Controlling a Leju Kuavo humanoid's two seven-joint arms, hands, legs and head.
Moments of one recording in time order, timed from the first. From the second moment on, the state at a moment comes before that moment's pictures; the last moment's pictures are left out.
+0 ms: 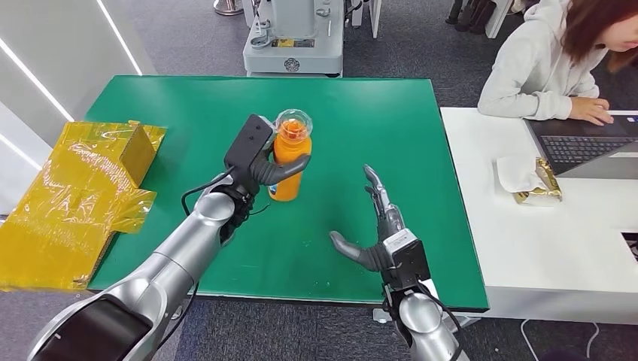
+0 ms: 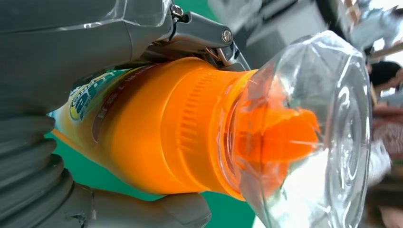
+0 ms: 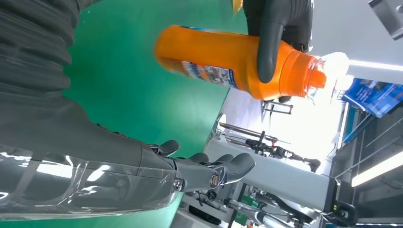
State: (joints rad) left arm -0.84 -0.13 -0.58 -0.48 0.17 0.04 -0.46; right arm -0.21 0.08 0.42 -1.34 0.12 -0.10 -0.49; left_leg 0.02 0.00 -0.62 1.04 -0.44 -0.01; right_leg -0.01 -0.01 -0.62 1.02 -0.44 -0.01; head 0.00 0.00
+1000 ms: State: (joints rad) left arm -0.83 0.00 -0.31 -0.78 -0.22 0.50 -0.60; right arm -0.17 0.08 0.43 -1.39 0.10 -0.12 -0.51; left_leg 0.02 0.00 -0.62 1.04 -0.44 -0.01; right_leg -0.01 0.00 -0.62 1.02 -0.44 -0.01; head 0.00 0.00
